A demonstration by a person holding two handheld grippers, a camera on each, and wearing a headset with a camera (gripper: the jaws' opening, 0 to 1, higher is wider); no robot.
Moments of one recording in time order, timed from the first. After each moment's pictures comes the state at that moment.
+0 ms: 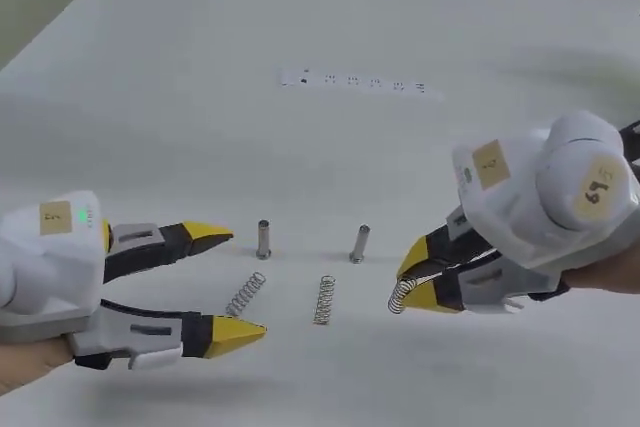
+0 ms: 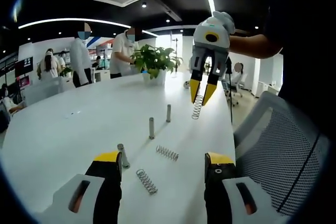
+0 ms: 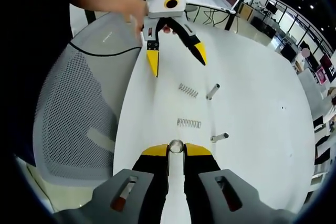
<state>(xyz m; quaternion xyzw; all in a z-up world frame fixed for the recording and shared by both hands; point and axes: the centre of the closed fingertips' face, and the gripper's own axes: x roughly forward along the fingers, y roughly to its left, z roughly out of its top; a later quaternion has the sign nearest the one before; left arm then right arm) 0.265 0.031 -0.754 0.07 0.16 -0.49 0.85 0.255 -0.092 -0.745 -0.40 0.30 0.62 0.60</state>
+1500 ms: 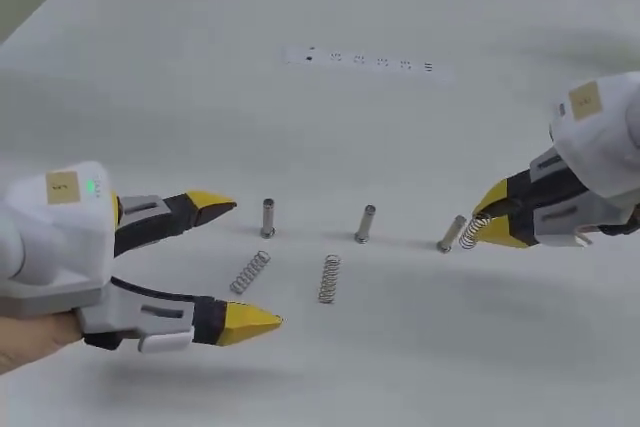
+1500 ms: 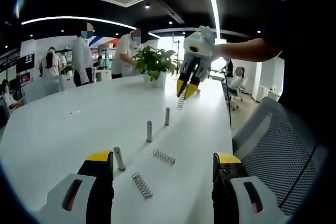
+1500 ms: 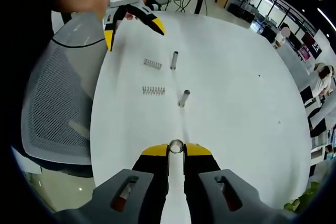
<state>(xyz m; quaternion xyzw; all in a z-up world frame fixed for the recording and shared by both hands) 0.264 0.021 -0.748 0.06 0.16 -0.49 0.85 0.315 -0.162 -0.754 -0.39 0.33 0.55 0.66</state>
